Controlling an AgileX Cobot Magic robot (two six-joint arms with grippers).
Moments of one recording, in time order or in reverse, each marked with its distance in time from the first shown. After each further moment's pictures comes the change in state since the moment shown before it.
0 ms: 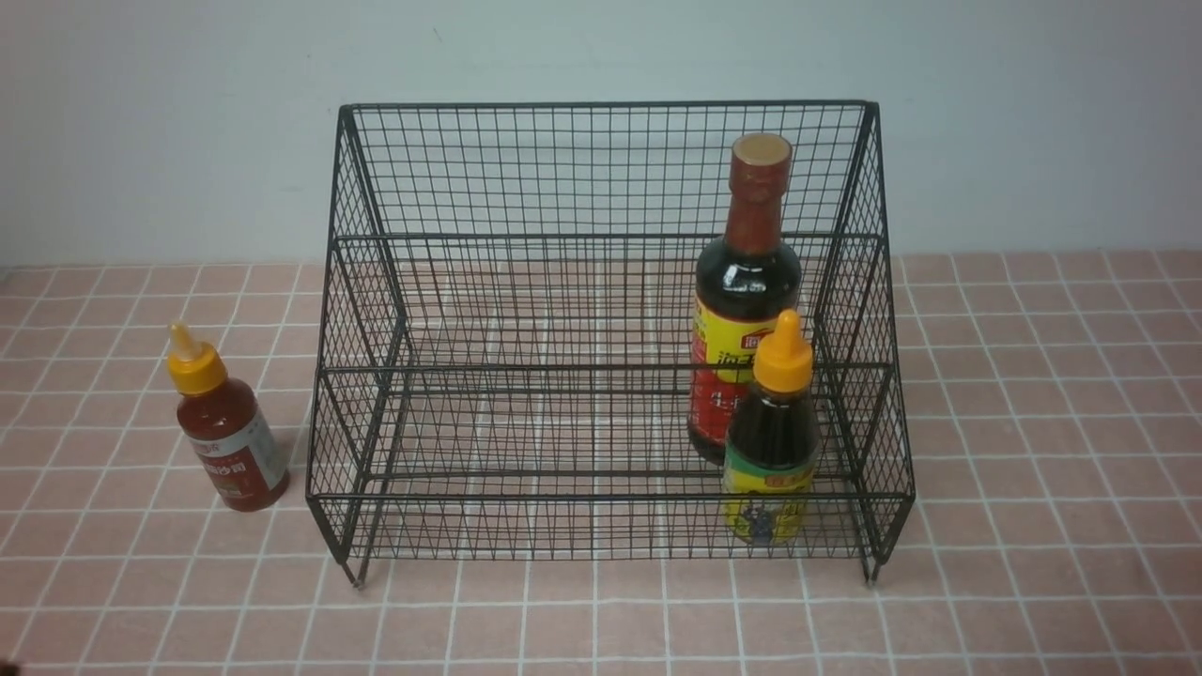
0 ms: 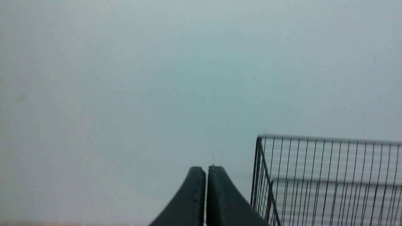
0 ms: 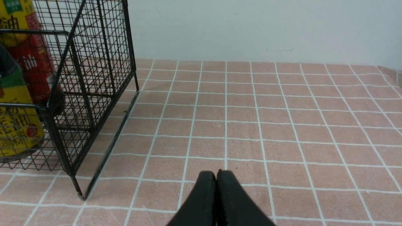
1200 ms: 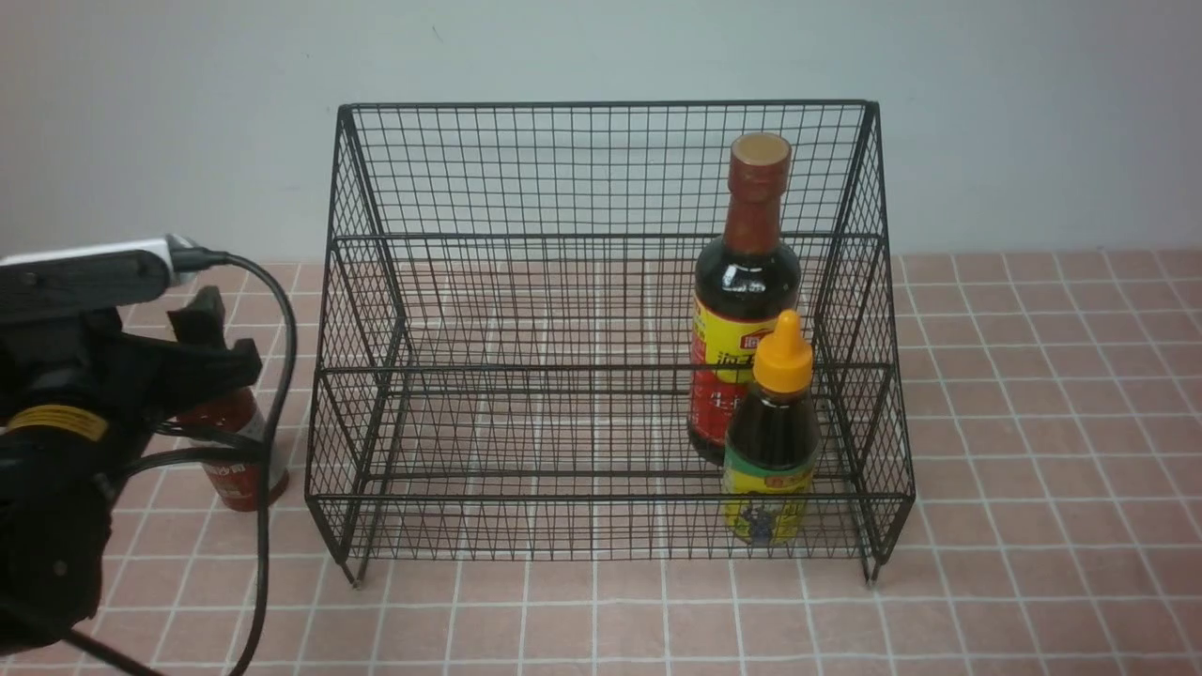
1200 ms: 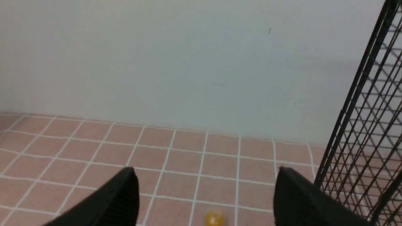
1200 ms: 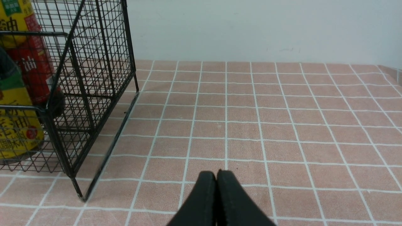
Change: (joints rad) right arm 0.000 0.000 0.000 0.001 -0.002 0.006; left arm 0.000 1.188 -0.494 -0.114 -0.260 0.003
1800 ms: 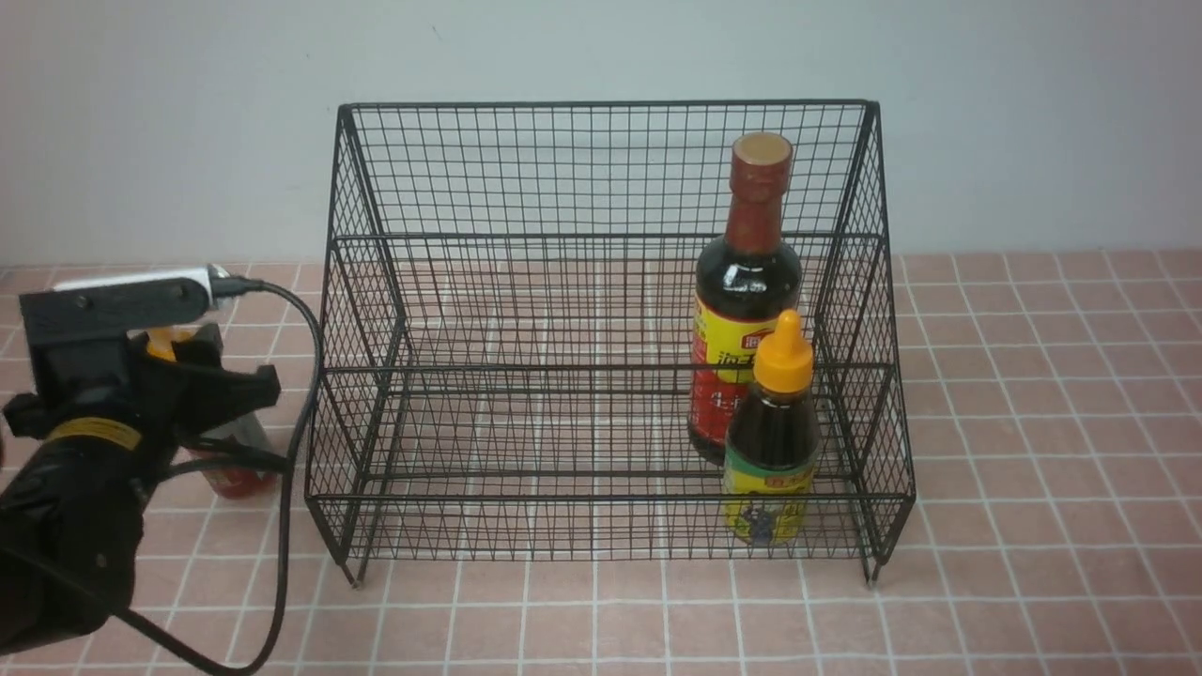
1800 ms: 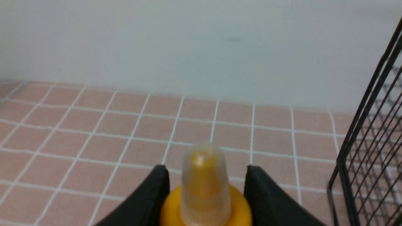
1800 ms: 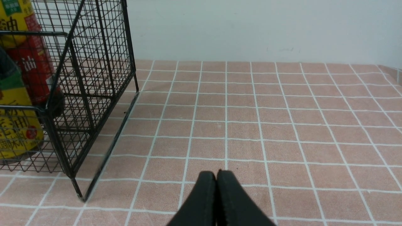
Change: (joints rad) right arm 0.000 0.000 0.000 0.000 0.000 0.000; left arm 0.000 0.049 -0.010 -0.020 -0.034 0.029
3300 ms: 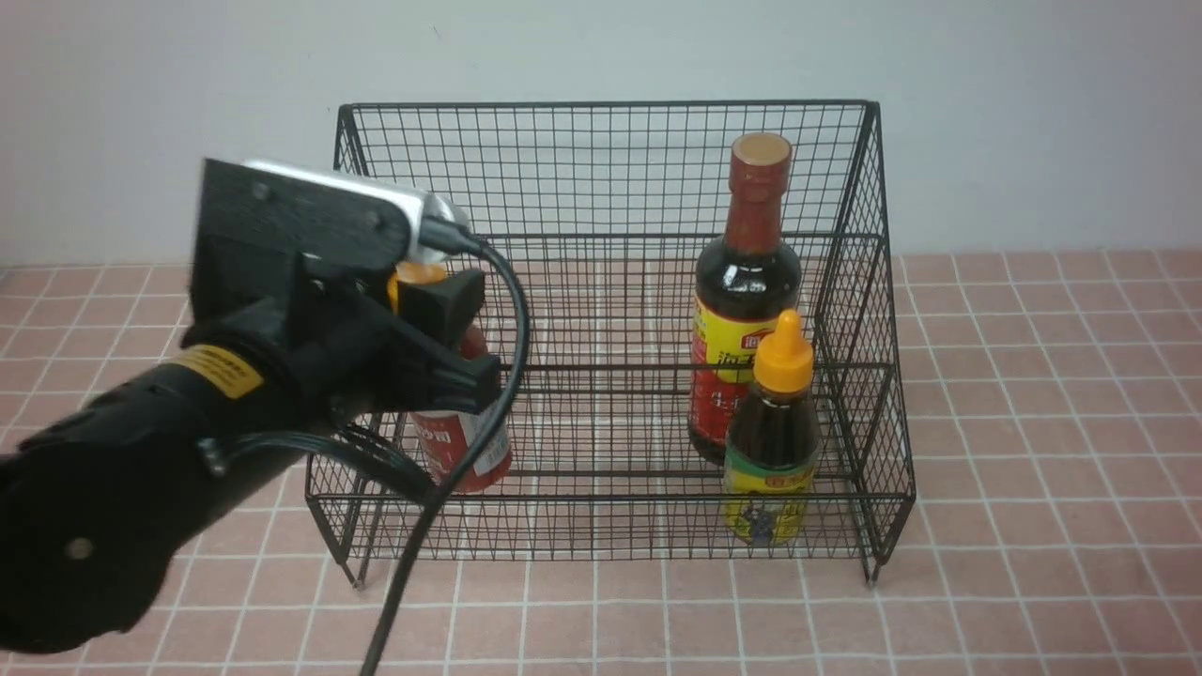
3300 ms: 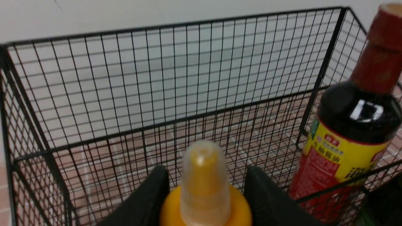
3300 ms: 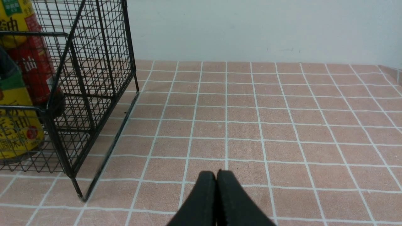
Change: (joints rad) right arm 0.000 0.000 0.000 0.000 -0.001 0.000; left arm -0.443 -0.309 -0.168 -0.177 0.510 0.242
